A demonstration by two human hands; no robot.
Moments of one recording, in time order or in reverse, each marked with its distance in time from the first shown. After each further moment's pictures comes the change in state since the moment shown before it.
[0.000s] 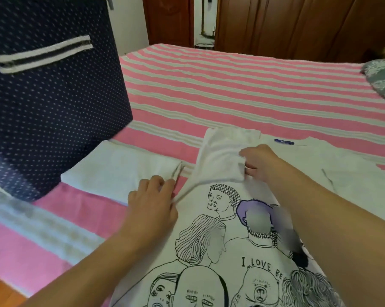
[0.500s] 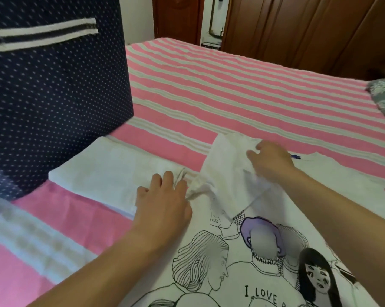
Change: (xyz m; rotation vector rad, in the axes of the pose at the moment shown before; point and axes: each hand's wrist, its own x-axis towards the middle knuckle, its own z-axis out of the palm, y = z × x) left_hand 0.031 0.022 0.009 0.156 0.028 -0.042; right_hand 0.023 -0.018 -0.006 -0.975 0.180 -0.384
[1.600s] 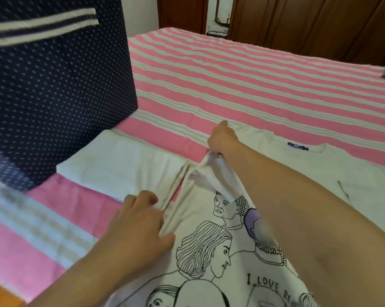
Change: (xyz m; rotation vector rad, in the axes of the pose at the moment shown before) left_hand -0.045 -0.034 -0.069 -0.253 -0.628 -0.089; right_hand 0.053 -0.100 0.074 0.200 -0.172 0.047
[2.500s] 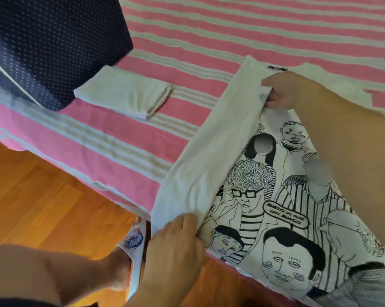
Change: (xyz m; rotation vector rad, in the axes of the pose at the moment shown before) left_hand -0.212 0.127 0.162 -0.077 0.250 0.088; right_hand -0.113 0.188 -0.133 0.892 -0.288 0.208
